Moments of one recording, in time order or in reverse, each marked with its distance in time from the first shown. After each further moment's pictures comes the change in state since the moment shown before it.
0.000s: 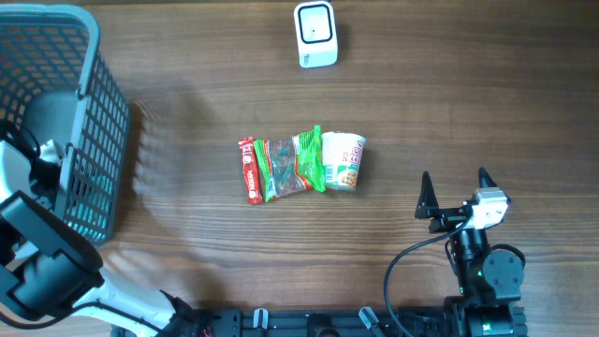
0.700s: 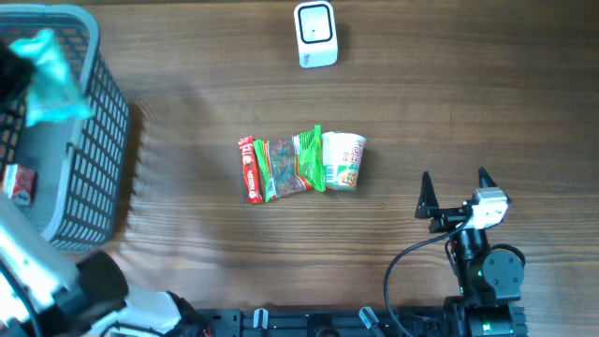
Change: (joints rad) left arm -0.190 -0.180 0.967 -0.510 0.357 -0.365; right arm 0.000 0.001 0.000 0.000 0.000 0.000
